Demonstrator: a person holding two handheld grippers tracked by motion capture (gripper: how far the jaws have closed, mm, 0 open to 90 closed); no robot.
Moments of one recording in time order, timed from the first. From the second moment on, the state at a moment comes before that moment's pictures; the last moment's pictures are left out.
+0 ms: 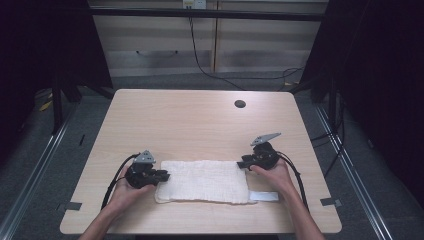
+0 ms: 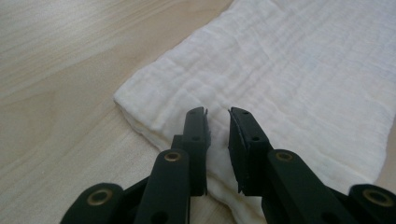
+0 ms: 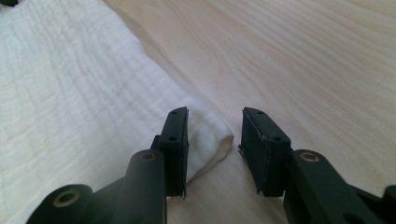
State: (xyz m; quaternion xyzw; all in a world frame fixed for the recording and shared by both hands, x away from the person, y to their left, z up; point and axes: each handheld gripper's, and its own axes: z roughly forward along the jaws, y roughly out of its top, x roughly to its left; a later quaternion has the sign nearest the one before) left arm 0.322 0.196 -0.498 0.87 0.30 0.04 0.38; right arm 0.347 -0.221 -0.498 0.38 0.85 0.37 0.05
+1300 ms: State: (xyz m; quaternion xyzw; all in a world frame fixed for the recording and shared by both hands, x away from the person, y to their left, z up) left arm 0.373 0.203 -0.497 0.86 0.33 0.03 0.38; right arm 0.349 -0.220 -0.507 0.38 0.83 0.40 0.03
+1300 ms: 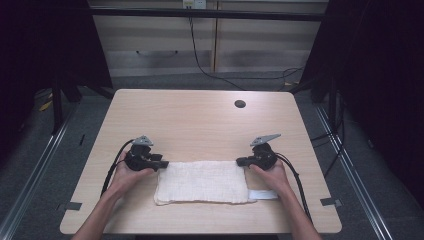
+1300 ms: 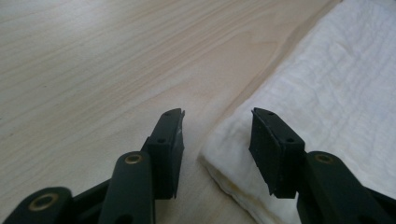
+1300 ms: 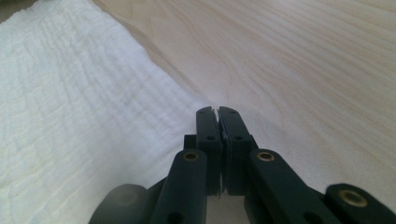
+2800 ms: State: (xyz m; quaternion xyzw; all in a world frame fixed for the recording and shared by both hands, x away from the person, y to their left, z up) left arm 0.374 0.200 -0.474 0.84 0.32 0.04 0.44; right arm 0.353 -0.219 -0.456 0.36 0.82 0.44 0.08
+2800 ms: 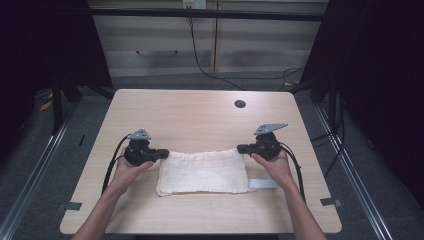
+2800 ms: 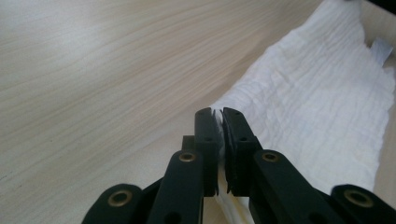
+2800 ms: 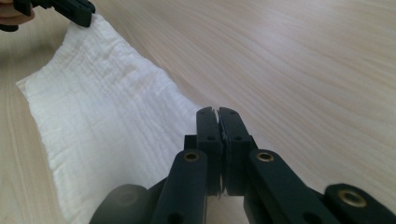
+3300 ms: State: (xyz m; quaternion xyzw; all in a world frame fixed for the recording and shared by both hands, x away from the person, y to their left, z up) left arm 0.370 0.201 -0.483 0.83 0.35 0.06 0.42; right arm 0.308 -0.213 -0.451 0.31 0.84 0.45 0.08
